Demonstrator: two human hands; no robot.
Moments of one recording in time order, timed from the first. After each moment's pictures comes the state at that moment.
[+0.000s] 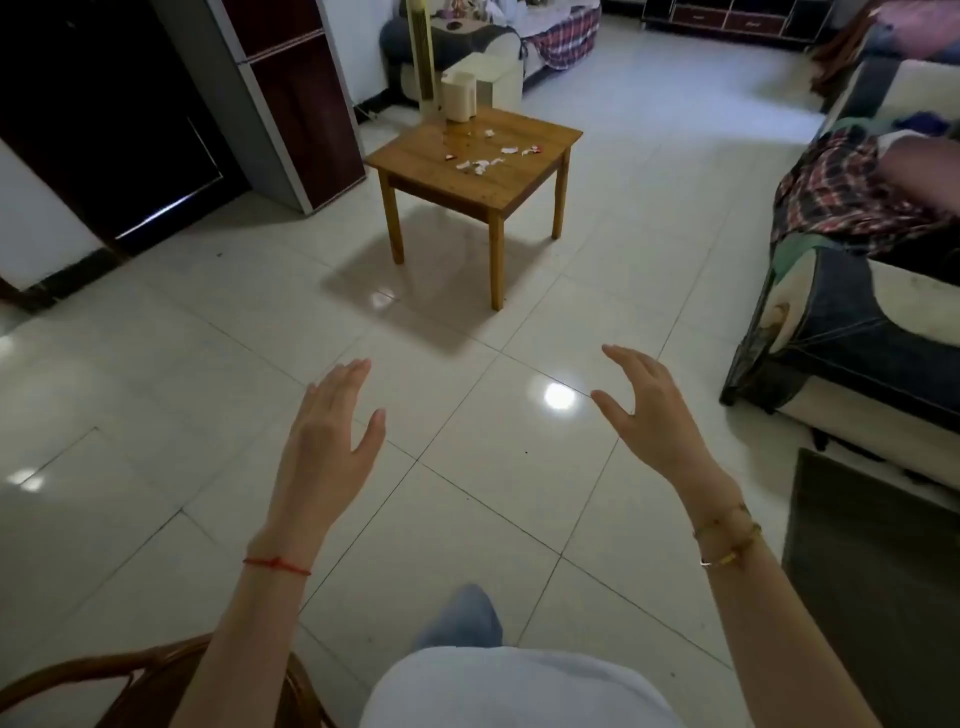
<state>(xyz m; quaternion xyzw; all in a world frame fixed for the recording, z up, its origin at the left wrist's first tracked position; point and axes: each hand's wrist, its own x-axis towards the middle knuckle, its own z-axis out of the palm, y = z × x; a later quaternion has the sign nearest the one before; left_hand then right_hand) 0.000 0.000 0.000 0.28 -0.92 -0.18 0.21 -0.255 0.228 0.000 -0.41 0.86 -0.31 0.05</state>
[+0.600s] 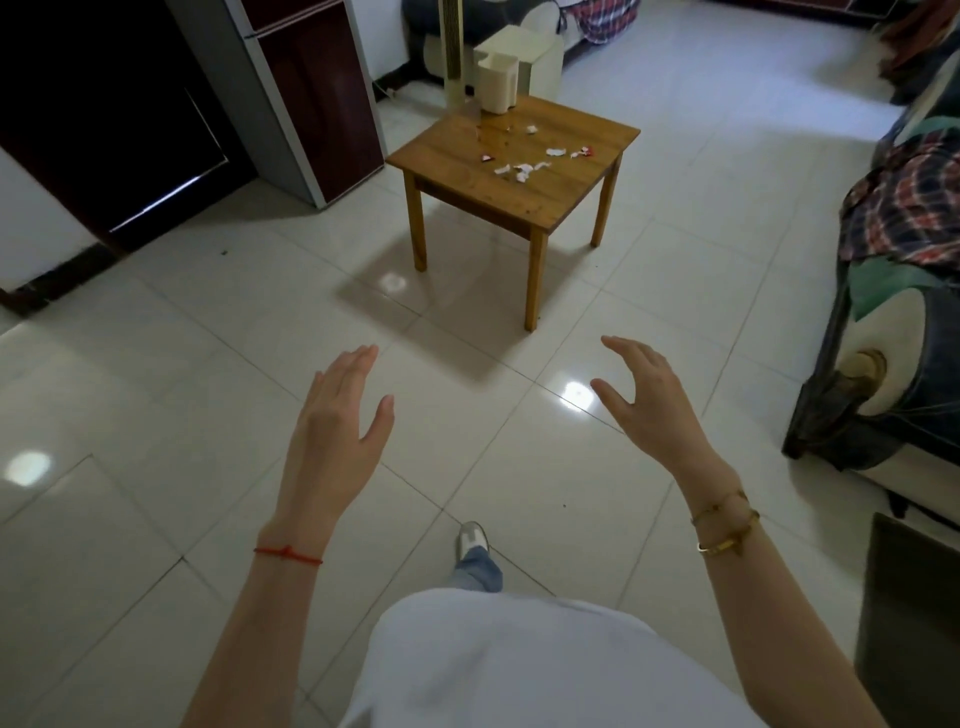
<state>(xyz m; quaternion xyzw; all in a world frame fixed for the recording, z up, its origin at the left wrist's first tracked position) -0.128 -0.246 -0.009 0.32 -0.90 -0.20 0.21 -0.381 -0.041 -0.020 -0.40 0.86 -0.29 0.08</state>
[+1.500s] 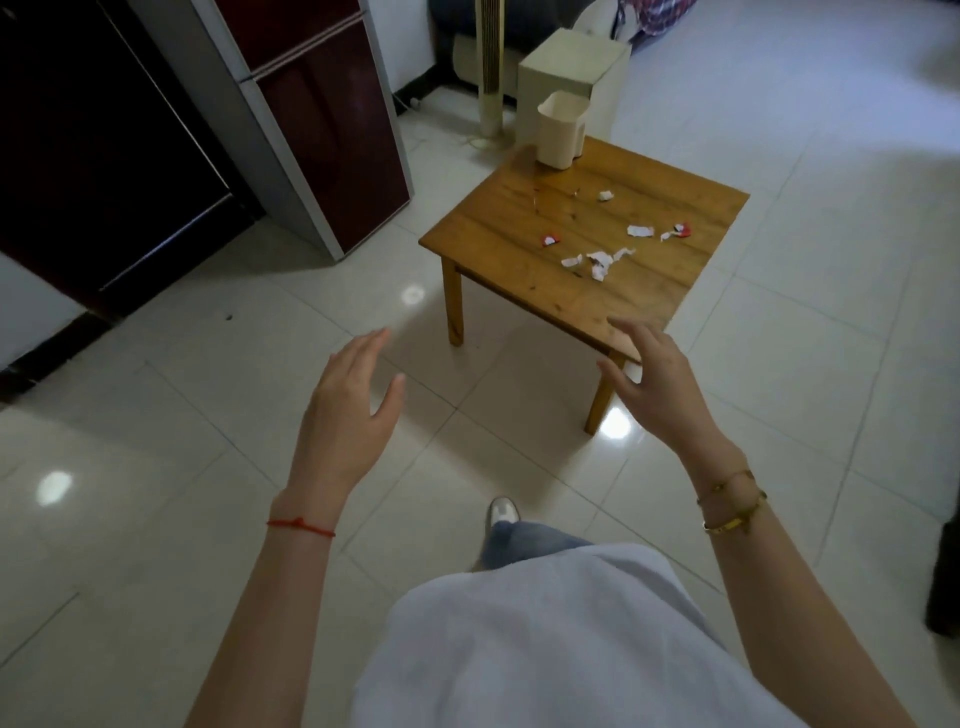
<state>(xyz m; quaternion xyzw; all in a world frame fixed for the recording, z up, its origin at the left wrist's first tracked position) -0.441 -0.727 -0.016 0.34 -0.90 -0.22 0.18 -0.696 -0.527 -0.030 -0.41 0.85 -0.31 0.09</state>
